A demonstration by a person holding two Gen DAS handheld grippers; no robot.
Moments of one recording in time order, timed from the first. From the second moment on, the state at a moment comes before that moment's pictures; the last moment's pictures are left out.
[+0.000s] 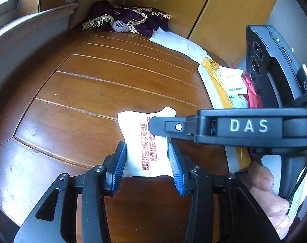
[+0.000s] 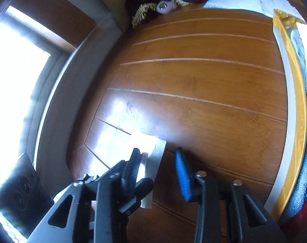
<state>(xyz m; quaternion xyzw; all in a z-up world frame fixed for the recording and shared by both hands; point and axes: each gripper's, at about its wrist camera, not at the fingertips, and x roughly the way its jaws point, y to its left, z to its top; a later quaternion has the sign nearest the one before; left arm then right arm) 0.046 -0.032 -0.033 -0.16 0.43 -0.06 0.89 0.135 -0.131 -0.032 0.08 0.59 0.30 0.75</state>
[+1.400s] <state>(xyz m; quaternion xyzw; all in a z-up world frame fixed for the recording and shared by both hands) 0.061 -0.238 0.032 -0.08 0.39 -0.22 0.89 0.088 -0.372 0.043 0.18 0.44 0.19 0.86</state>
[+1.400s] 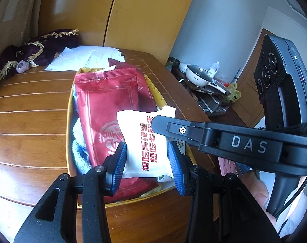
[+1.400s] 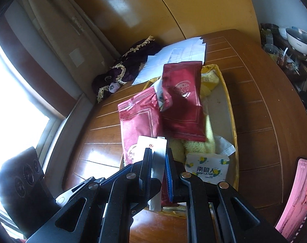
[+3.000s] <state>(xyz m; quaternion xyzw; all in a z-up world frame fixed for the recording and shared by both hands) 0.024 -0.166 0.032 -0.05 0.40 -0.07 0.91 0.041 -0.343 0.056 0.11 0.40 0.16 0.89</state>
